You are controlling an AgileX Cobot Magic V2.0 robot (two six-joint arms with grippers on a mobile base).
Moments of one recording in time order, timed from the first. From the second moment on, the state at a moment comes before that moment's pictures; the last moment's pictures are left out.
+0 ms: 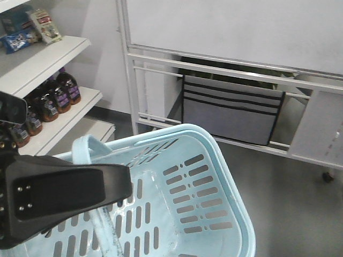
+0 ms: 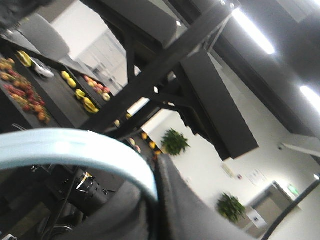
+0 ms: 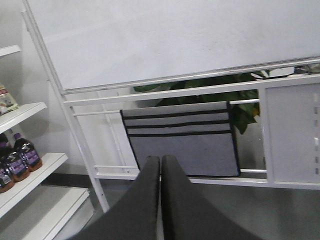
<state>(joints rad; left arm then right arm) -0.38 0.97 -0.66 1.22 -1.19 -2.17 -0.02 -0.01 0.03 0.06 0.11 0.14</state>
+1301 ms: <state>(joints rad) -0.38 0.97 -0.66 1.22 -1.19 -2.17 -0.02 -0.01 0.03 0.06 0.11 0.14</state>
